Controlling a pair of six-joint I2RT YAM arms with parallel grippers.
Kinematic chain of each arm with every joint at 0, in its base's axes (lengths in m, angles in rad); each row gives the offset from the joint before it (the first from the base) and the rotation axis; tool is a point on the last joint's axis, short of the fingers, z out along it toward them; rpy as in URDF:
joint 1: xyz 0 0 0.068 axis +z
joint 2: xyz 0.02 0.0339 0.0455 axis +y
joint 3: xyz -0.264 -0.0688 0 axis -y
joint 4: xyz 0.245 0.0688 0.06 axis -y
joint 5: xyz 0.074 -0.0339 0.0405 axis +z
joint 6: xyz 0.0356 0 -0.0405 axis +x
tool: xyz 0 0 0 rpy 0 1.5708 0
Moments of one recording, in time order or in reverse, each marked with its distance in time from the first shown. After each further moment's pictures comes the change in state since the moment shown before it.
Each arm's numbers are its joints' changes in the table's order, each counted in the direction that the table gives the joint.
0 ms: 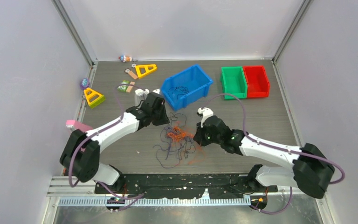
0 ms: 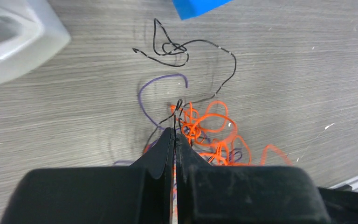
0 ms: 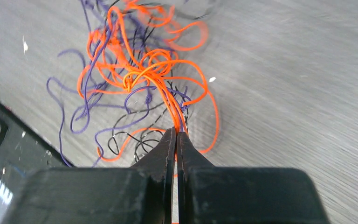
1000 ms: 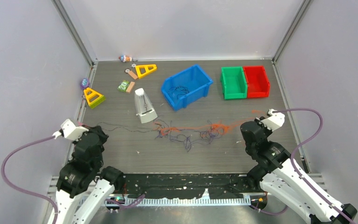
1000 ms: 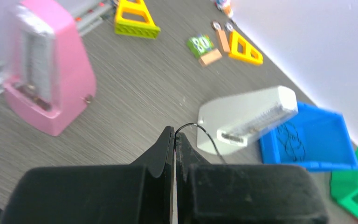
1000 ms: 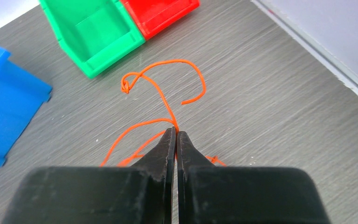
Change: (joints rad) left arm 0.190 -1.138 -0.148 -0.517 0.742 -0.022; right arm -0.246 -0.641 -0.035 -0.551 -0.991 0.320
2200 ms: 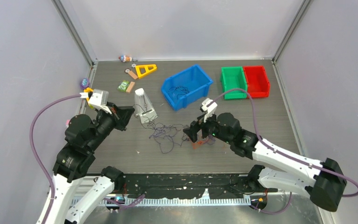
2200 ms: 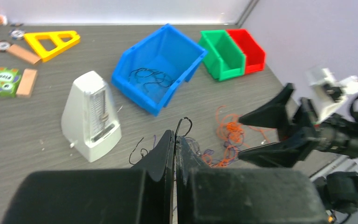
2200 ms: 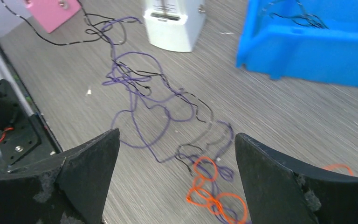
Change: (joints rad) left arm 0.003 0.221 0.208 0.282 -0.807 0.441; right arm 0.250 0.370 0.052 0.669 0.962 -0.593
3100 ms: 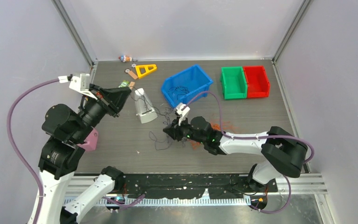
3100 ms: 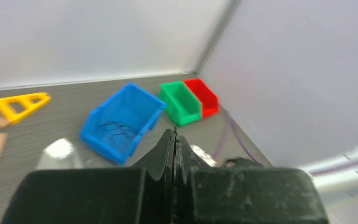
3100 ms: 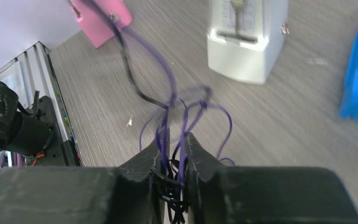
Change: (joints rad) left arm 0.000 0.163 0.320 0.072 -0.153 -0.081; right arm 0.148 0.567 0.100 0.585 0.084 0.082
